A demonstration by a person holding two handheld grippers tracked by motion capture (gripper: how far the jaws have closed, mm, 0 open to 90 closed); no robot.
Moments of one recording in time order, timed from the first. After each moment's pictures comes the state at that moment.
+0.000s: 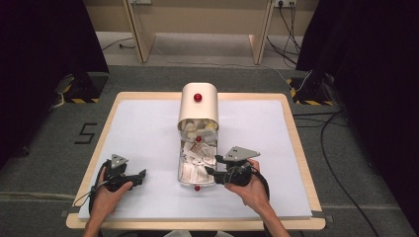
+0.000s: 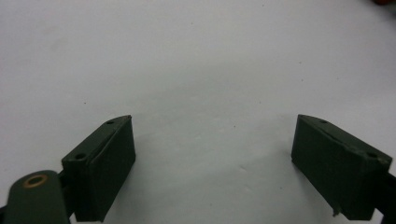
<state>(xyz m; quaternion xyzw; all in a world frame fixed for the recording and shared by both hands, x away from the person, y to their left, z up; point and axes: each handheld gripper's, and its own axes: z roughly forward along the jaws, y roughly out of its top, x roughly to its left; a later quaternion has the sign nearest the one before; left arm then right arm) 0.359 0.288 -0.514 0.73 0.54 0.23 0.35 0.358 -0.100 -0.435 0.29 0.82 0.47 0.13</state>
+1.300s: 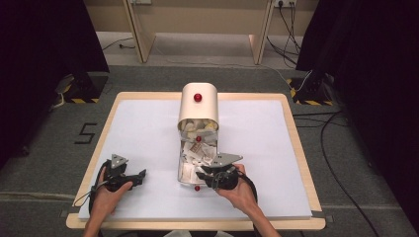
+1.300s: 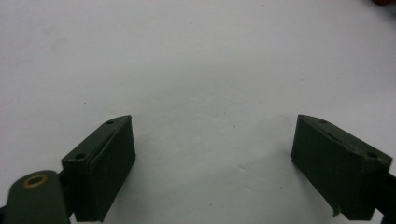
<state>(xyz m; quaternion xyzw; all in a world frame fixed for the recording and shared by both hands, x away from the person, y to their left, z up) 0.359 0.288 -0.514 0.73 0.54 0.23 0.35 0.361 -0.071 -0.463 0.26 0.85 0.45 0.10</state>
